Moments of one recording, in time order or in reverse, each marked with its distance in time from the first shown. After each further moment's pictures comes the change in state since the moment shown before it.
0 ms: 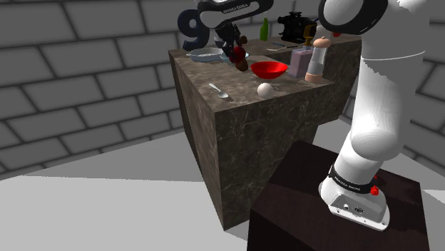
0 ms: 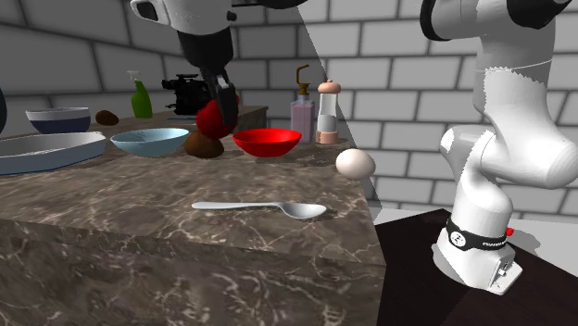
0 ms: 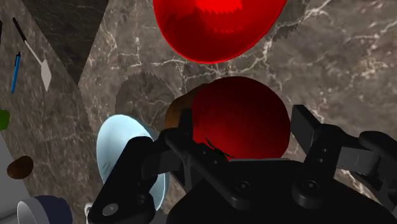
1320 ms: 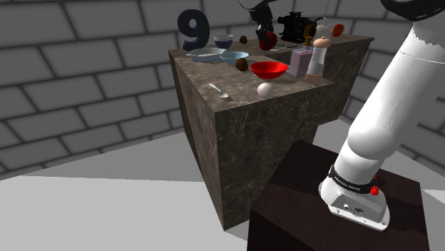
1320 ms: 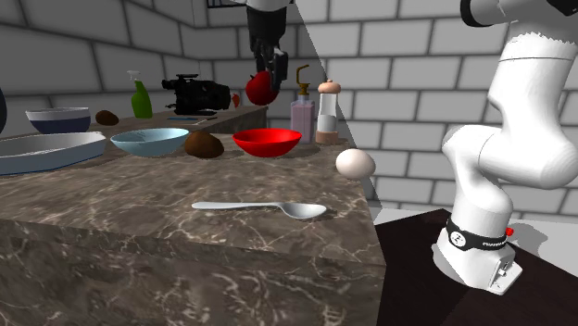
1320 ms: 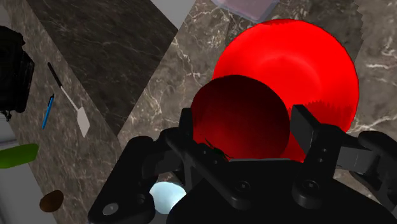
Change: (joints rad) arm -0.089 -0.347 -0.077 -0.308 -0.030 0.064 -0.155
